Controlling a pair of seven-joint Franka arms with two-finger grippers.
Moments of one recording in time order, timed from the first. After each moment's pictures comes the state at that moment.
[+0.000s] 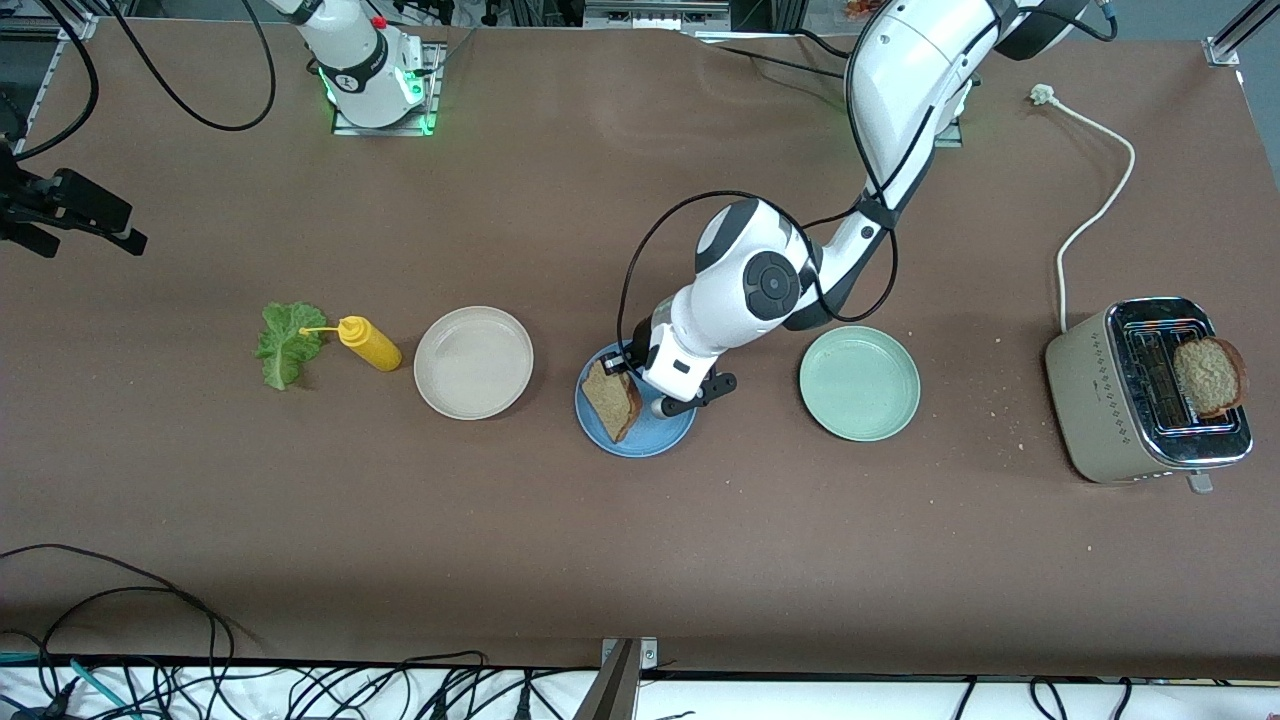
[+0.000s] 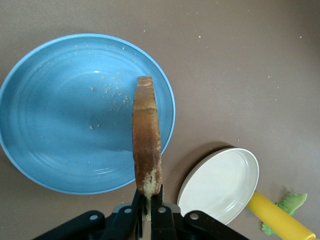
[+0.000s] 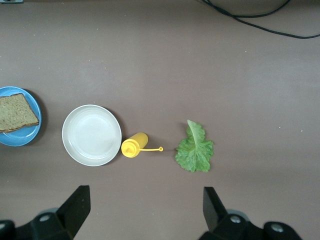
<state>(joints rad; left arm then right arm) -0.42 0.77 -0.31 -1.41 -0.35 2.41 -0.86 0.04 0.03 -0.09 -1.50 0.08 1.59 -0.04</state>
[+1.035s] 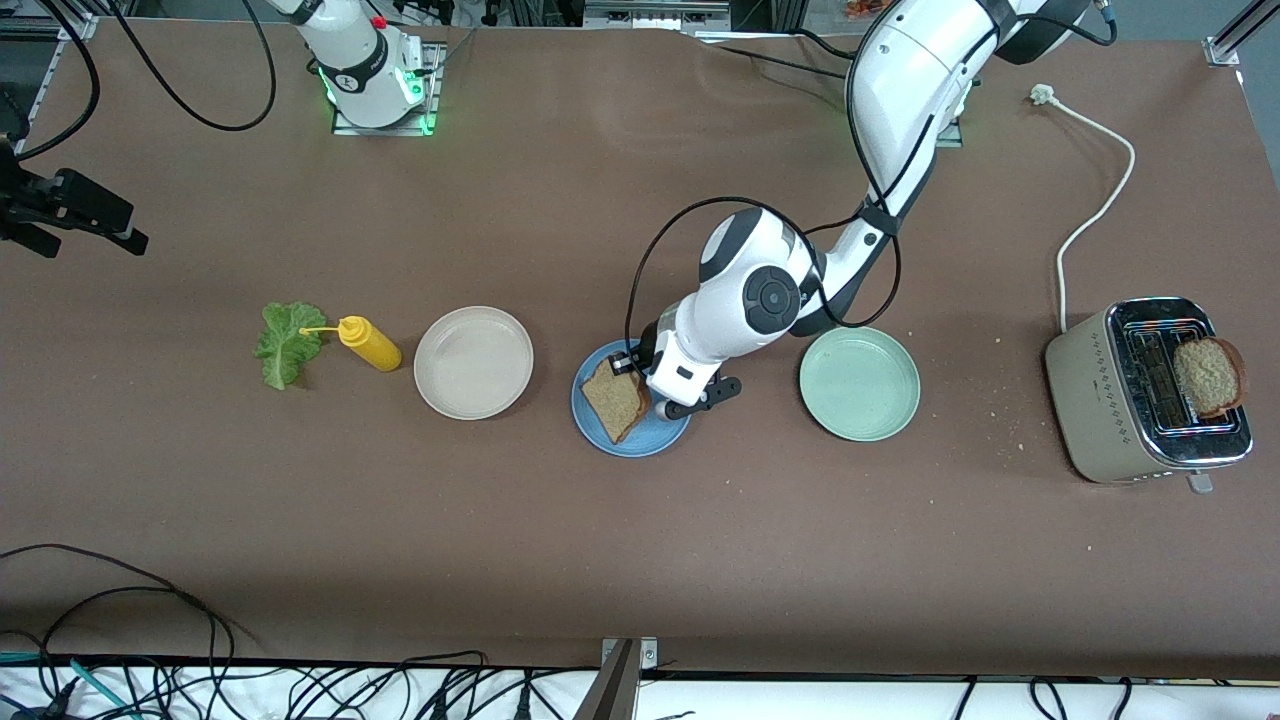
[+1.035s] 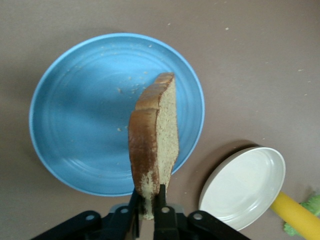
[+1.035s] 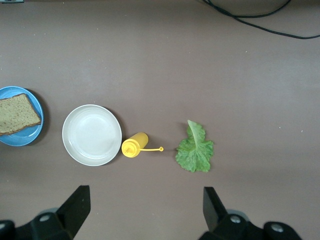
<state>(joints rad) -0.42 0.78 -0.29 -1.41 -0.35 2.35 -0.83 0.04 0.03 -0.08 -1.50 0.08 1.59 -0.04</state>
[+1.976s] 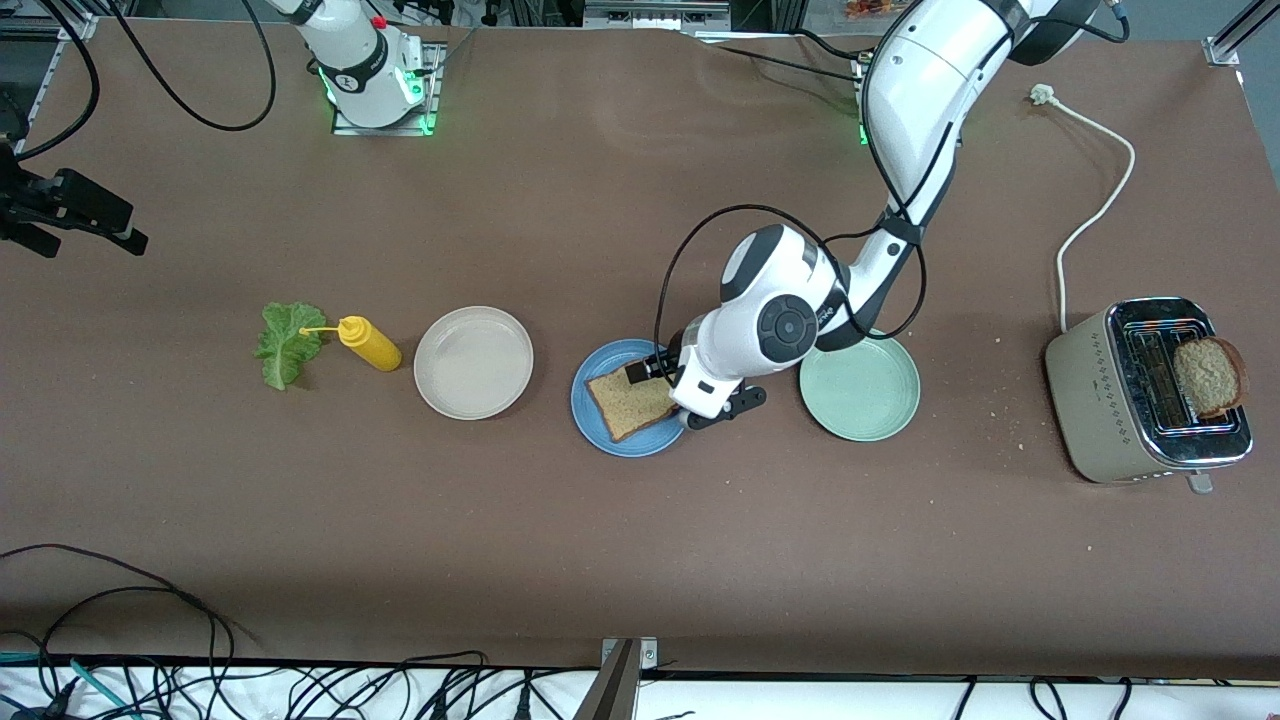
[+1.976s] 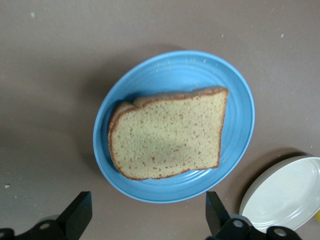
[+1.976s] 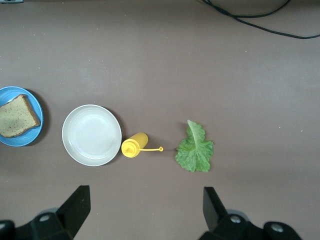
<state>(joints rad) -0.40 0.78 -0.25 -1.40 -0.33 2.19 -0.80 0.04 0.03 -0.08 -1.50 0.08 1.59 -0.04</state>
